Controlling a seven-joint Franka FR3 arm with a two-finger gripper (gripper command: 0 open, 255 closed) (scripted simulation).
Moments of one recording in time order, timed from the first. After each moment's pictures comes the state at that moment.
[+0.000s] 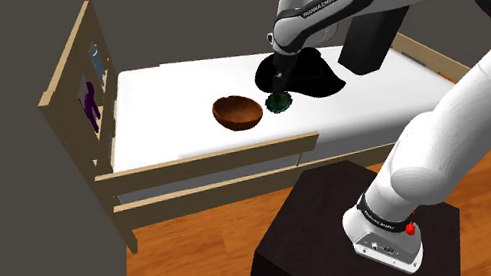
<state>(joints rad) -0.06 -0.16 -0.35 -2.40 -0.07 2.25 -0.54</state>
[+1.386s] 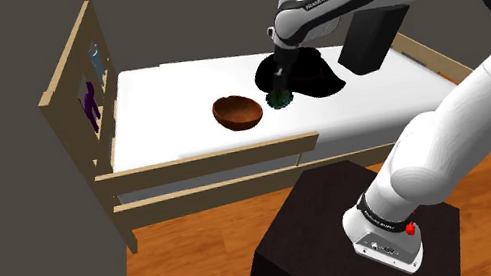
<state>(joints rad) -0.06 -0.19 -0.35 -2.38 -0.08 2.20 -0.53</state>
